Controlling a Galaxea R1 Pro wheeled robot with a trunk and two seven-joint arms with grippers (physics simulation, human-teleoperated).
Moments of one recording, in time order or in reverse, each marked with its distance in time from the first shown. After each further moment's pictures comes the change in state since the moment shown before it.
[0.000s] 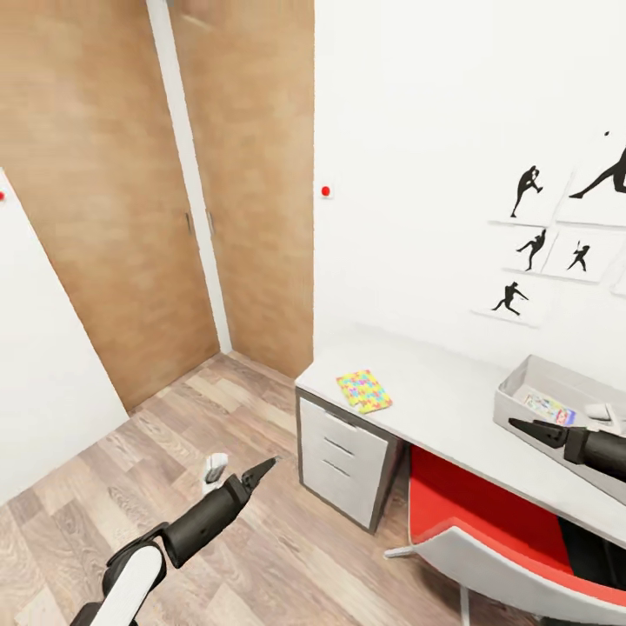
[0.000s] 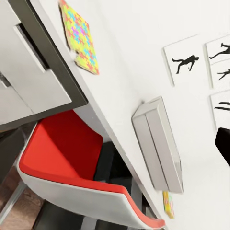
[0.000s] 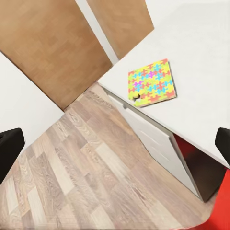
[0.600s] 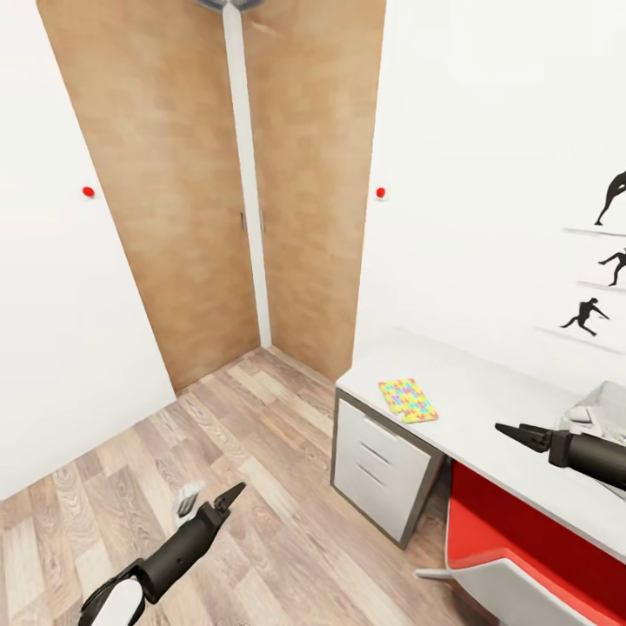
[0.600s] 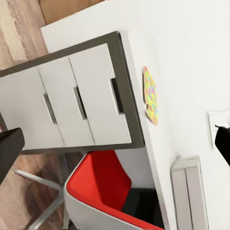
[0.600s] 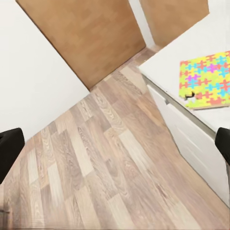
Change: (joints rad) left arm 0.033 0.001 0.126 0.226 -0.017 -0.079 -0.098; right arm -0.003 0.006 0.062 0.000 0.000 -0.013 -0.014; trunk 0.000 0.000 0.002
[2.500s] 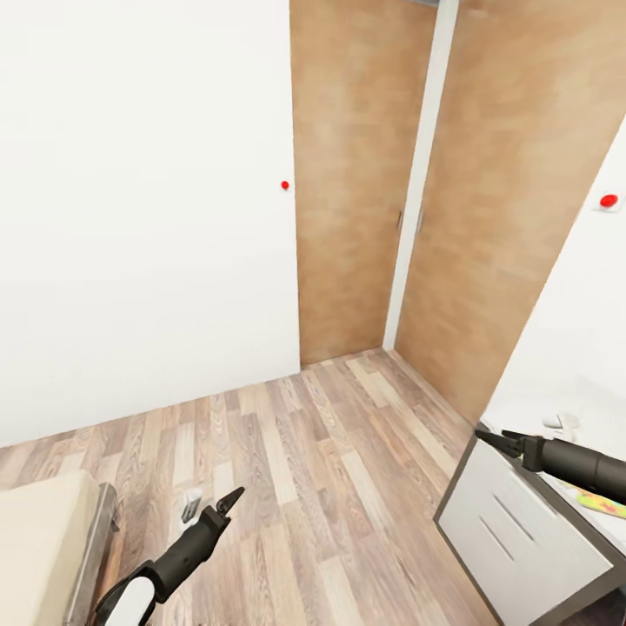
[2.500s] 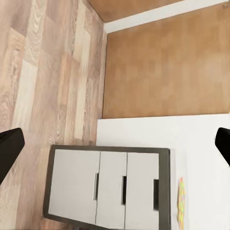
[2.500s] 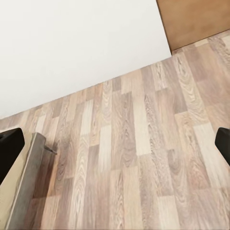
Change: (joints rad) left arm -0.083 -0.045 0.063 0.227 -0.052 -0.031 -0.064; right arm -0.006 0.042 0.085 0.000 0.009 -0.031 -0.091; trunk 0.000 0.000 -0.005
